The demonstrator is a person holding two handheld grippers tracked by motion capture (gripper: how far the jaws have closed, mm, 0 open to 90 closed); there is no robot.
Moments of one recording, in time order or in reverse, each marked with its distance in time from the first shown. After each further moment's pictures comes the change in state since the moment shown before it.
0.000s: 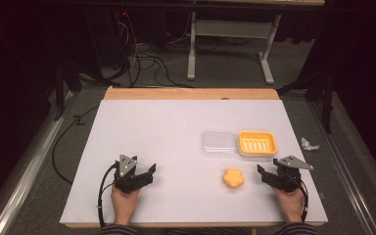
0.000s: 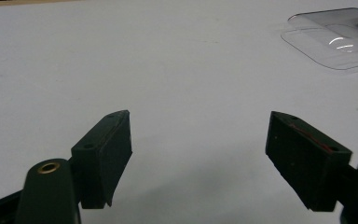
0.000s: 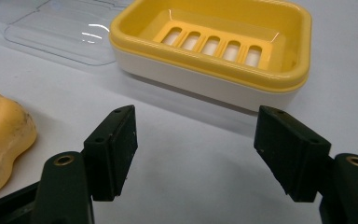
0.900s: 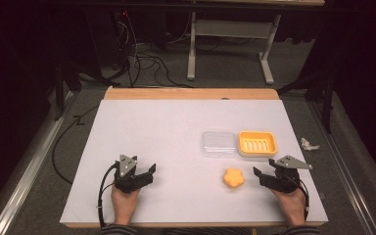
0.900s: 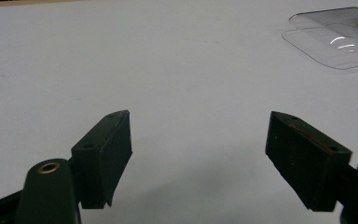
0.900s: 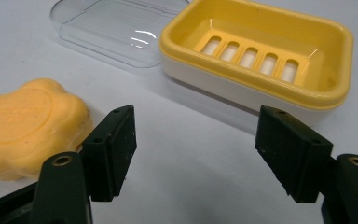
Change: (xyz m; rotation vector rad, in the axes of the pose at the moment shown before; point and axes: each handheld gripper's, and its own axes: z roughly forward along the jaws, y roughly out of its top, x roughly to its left) left arm 0.000 0.000 0.000 0.000 0.001 0.005; right arm 0.013 0.010 -0.012 0.021 0.092 -0.055
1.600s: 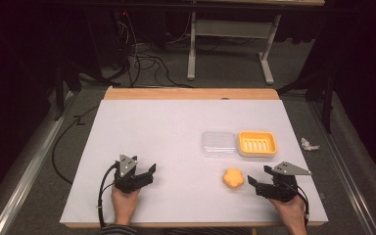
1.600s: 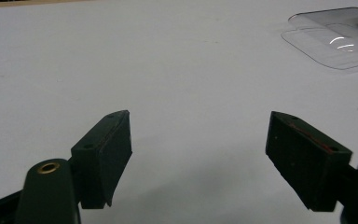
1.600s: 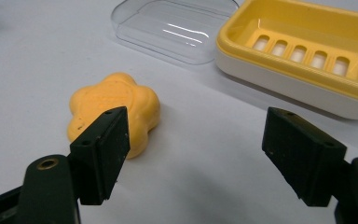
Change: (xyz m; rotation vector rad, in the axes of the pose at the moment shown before) left arm 0.000 0.000 0.000 0.001 -0.001 0.003; right arm 0.026 -0.001 -0.018 0.000 0.092 0.000
